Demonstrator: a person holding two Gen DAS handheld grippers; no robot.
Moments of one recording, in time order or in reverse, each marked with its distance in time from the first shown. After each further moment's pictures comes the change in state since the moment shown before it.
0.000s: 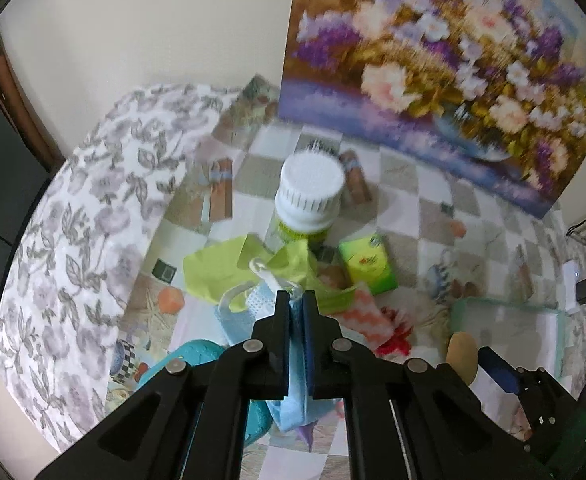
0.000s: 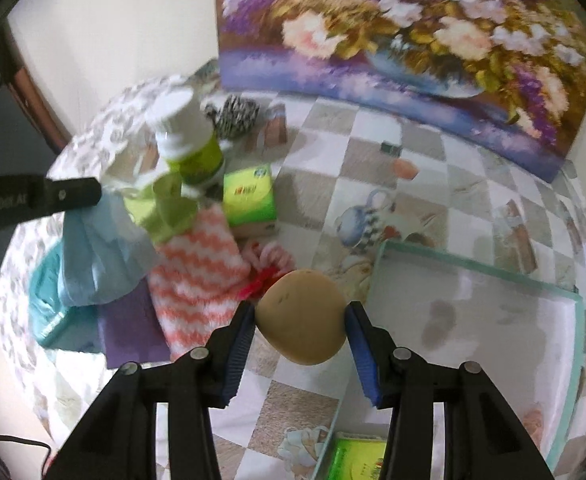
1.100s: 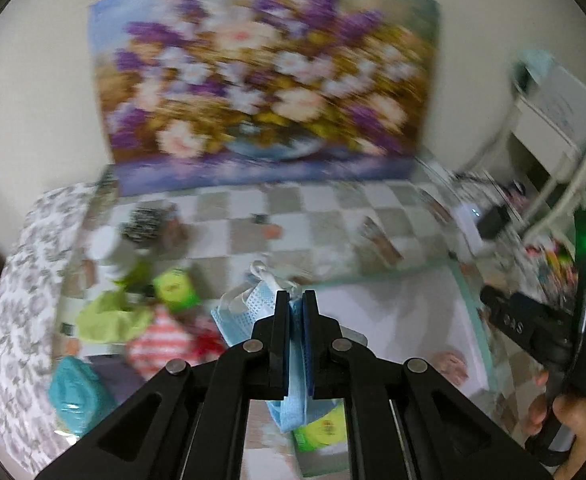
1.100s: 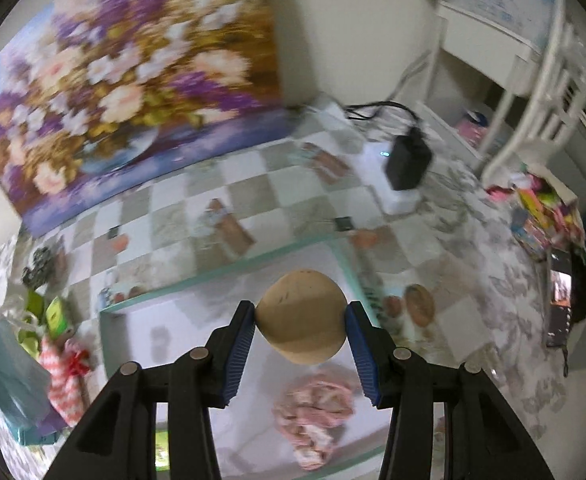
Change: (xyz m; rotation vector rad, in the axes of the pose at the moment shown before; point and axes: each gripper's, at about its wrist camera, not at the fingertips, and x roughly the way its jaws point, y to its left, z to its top) left arm -0.065 -0.191 -0.056 0.352 -0.117 -0.203; right arm -0.100 -0.233 -0.053 0.562 -0.052 -0.372
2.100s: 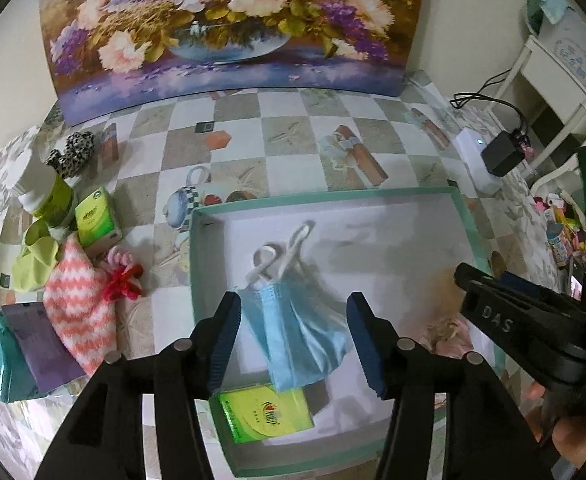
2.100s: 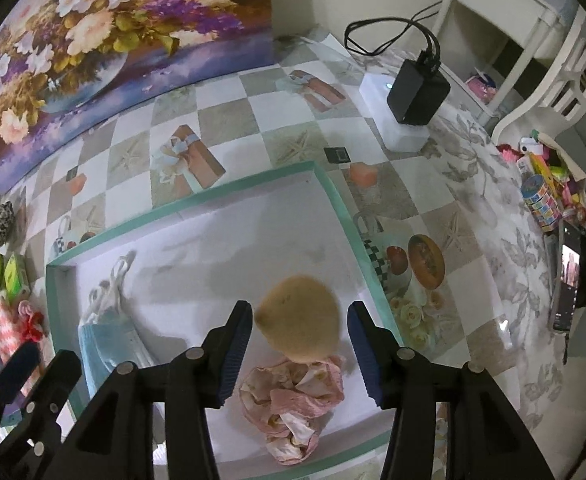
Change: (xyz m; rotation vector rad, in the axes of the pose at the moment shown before) left arm 0.081 -0.033 -0.039 -0.033 0.216 -0.019; right arm 0.053 0.010 -0.024 -0.067 0.173 -0.033
